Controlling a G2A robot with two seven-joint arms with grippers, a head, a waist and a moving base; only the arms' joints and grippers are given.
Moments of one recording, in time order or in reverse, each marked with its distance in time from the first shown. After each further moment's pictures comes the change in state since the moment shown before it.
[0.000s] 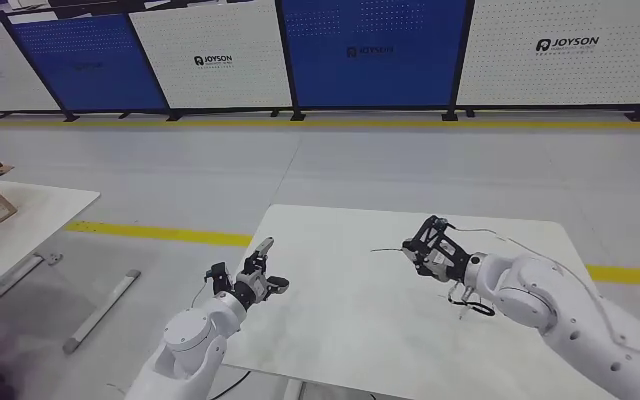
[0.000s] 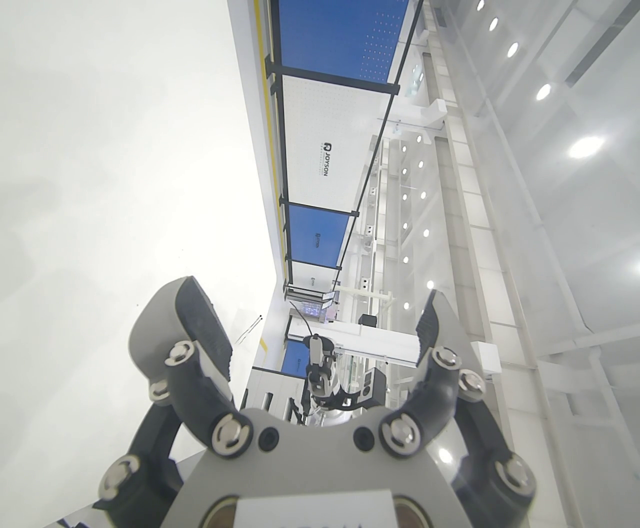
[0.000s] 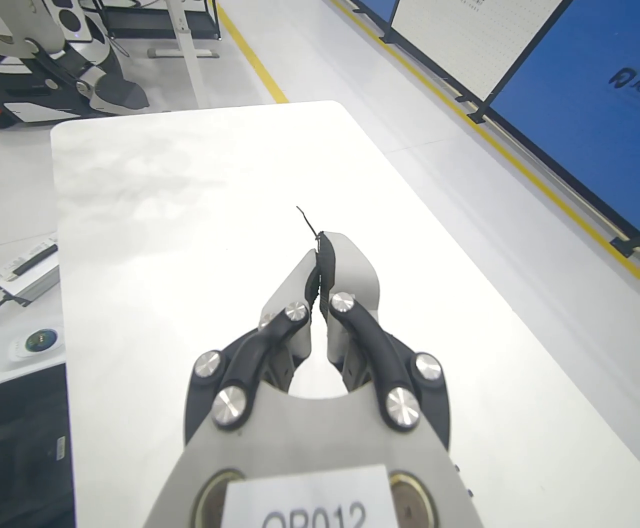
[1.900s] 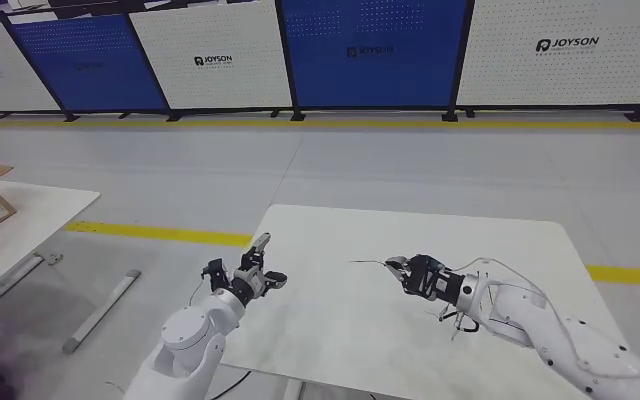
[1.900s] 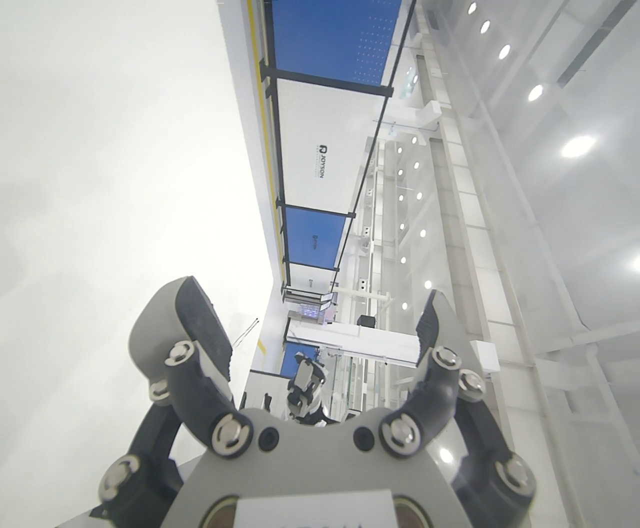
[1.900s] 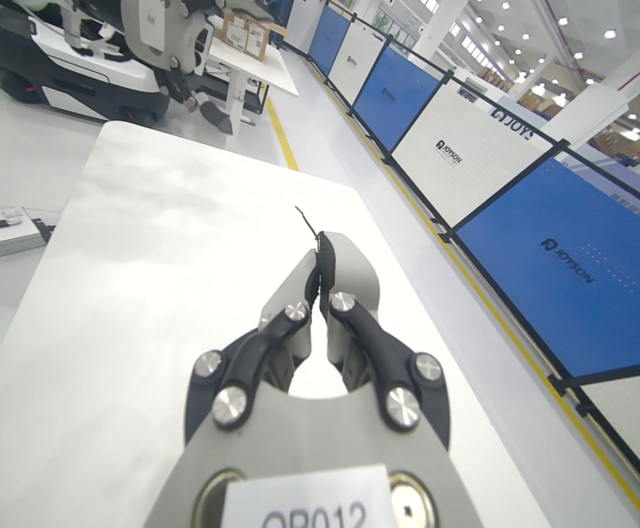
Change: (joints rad) left arm -0.013 -0.001 -0.015 -0.017 -0.015 -0.012 0.023; right arm 0.003 -0.008 -0.170 0.048 -0.368 -0.002 -0.534
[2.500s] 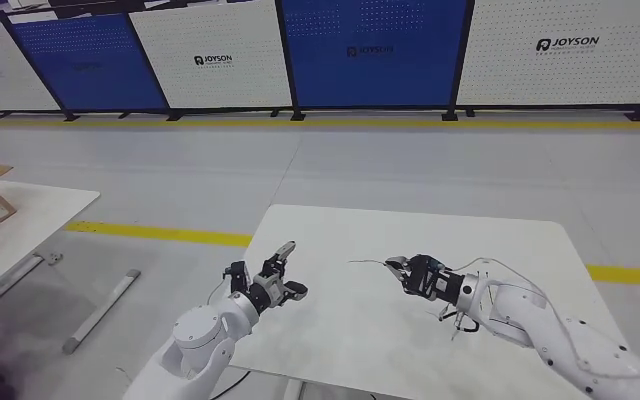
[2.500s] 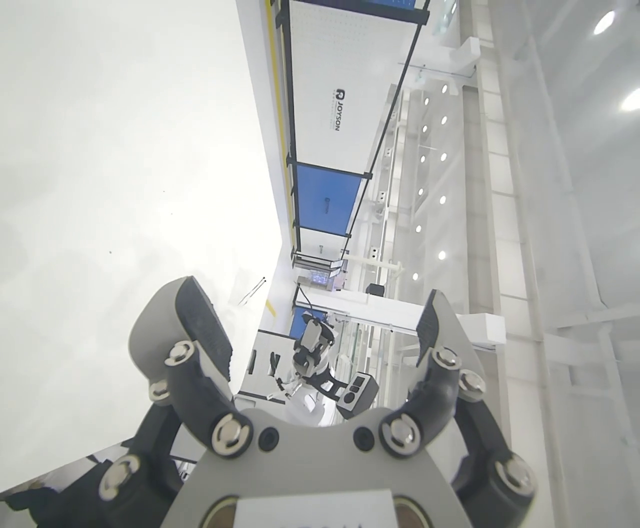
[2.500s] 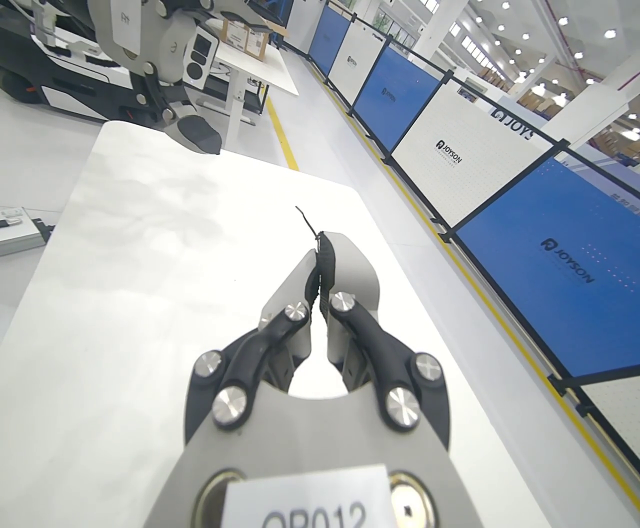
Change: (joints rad) left arm -0.012 0.118 0.136 -0.029 -0.088 0.012 -0.015; right arm 0.000 0.000 0.000 0.000 0.000 0.000 0.000
